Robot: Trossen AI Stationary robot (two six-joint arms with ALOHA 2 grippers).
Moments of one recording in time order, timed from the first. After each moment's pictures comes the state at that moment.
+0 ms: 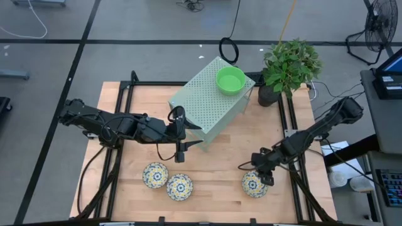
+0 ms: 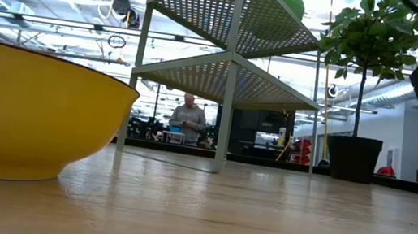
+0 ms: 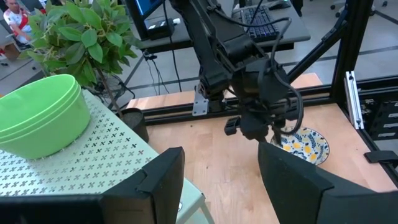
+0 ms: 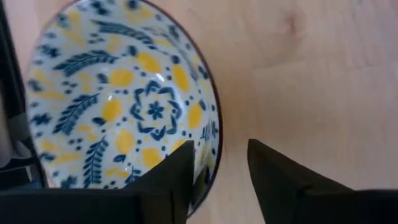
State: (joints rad) left arm -0.29 1.42 1.44 -0.34 -0.39 0.07; right arm 0.53 1.18 0.52 -0.46 -0.16 0.82
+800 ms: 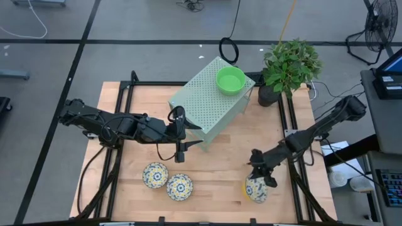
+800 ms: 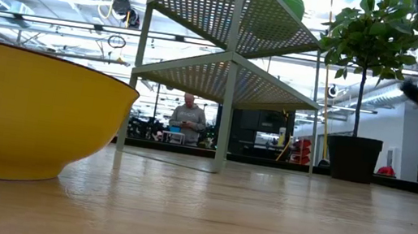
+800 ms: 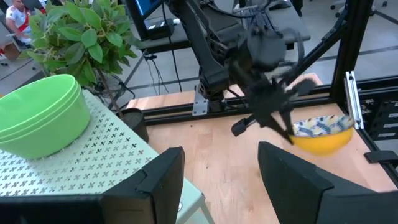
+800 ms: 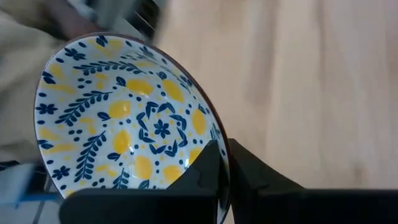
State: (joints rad) left arm -0.29 1.42 1.44 -0.34 -0.39 0.07; right arm 0.53 1.04 0.52 -0.19 -0.15 0.59
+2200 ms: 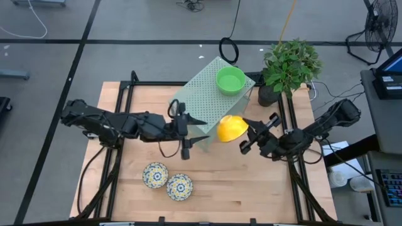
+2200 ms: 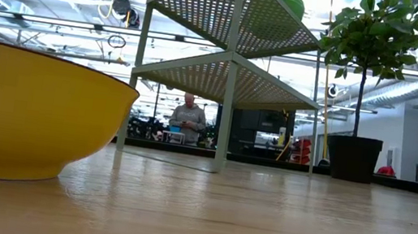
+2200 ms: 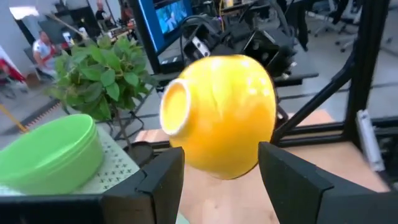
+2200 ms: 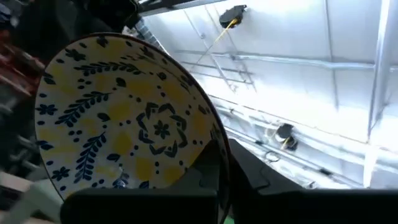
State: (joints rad) left arm -0.27 1.45 1.44 -0.14 -0.39 0.14; right arm 0.46 1.27 0.55 1.54 0.78 -1.34
